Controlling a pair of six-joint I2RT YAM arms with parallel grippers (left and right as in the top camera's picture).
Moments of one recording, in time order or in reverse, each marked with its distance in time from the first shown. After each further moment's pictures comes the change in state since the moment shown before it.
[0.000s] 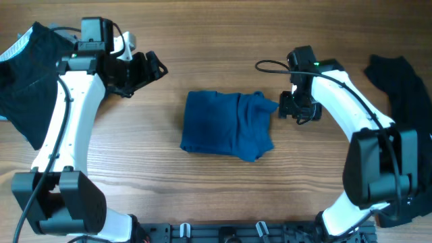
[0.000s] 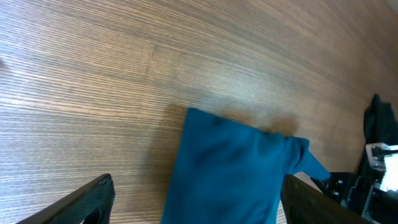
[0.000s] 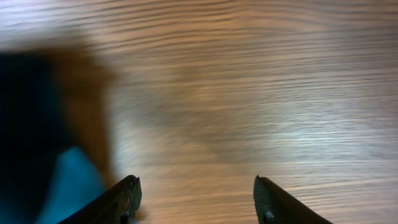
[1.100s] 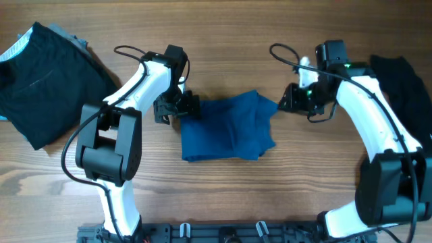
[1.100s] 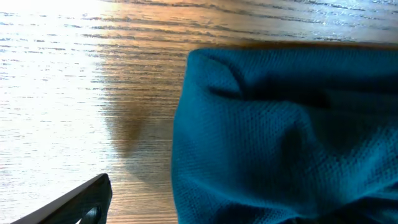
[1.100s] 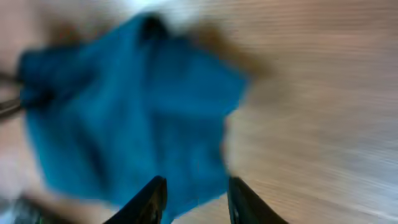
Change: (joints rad) left arm -0.286 0.393 0.004 -0.132 -0.241 -0.010; right arm -0.111 -0.133 -0.023 -0.004 -0.491 -0.200
